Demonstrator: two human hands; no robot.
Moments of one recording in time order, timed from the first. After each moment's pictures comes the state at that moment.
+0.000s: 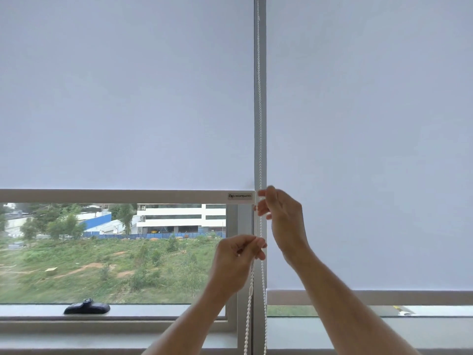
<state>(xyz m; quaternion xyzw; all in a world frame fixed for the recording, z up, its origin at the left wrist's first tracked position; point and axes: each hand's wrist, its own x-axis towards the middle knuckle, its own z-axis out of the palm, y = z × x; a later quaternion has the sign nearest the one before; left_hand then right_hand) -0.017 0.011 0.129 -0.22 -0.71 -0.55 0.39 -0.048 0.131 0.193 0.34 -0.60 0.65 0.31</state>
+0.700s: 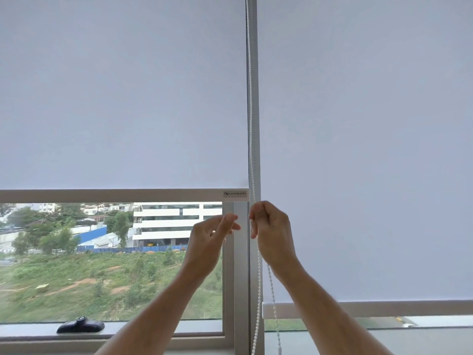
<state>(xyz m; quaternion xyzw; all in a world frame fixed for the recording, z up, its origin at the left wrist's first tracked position) 0.000 -0.017 0.183 -0.22 -0.69 -0.54 0.42 -0.030 0.124 0.196 0.34 -0.63 0.61 0.34</state>
